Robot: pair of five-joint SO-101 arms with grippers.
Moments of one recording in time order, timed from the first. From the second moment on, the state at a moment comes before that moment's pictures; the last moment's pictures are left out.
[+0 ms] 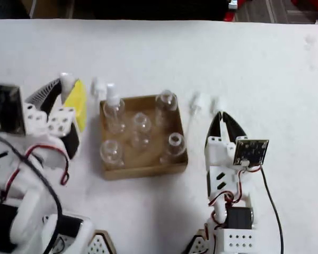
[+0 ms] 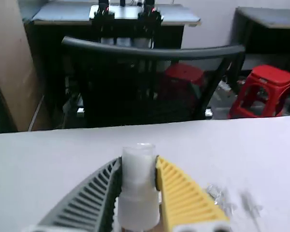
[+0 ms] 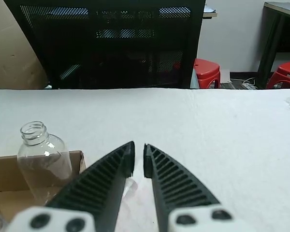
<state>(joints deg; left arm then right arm) 6.3 -60.3 13.3 71.0 5.1 -2.3 -102.7 96.4 22.8 1.4</state>
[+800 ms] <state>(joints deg) 15.3 -60.6 28.1 58.0 2.8 -2.3 -102.7 96.4 22.8 1.4</state>
